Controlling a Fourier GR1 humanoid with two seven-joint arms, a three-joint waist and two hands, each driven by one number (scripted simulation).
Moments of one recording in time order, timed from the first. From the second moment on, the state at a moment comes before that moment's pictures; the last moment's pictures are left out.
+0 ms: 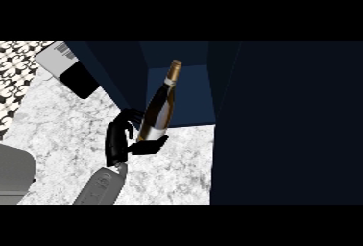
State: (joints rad) left arm -0.26 0.09 -0.29 -1.11 -0.21 0.73 -0.07; right arm 0.47 -0.07 0.29 -2.46 -0.11 0.27 0.14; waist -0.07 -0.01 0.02
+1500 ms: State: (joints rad) left arm -0.26 0.13 -0.37 -1.09 -0.36 0.95 0.00; right arm 0.46 -0.06 0.31 -2.43 -0.13 0.32 0.12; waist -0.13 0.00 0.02
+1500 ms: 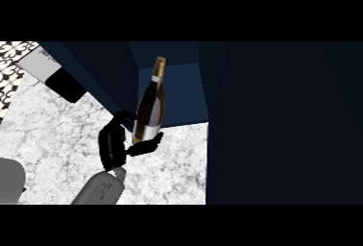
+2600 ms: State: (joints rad) left arm -0.33 0.05 -0.45 -0.96 -0.60 1.02 0.30; right arm 0.45 -0.08 0.27 -2.42 -0.16 0.35 0.11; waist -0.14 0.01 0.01
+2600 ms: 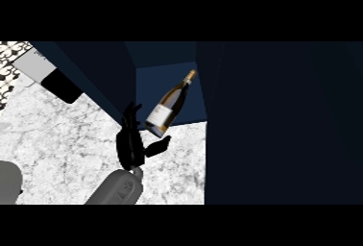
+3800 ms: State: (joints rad) left arm -0.88 0.00 -0.28 -0.61 -0.28 0.87 0.07; right arm 0.46 -0.07 0.27 -2.42 -0.18 0.35 0.13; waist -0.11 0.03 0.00
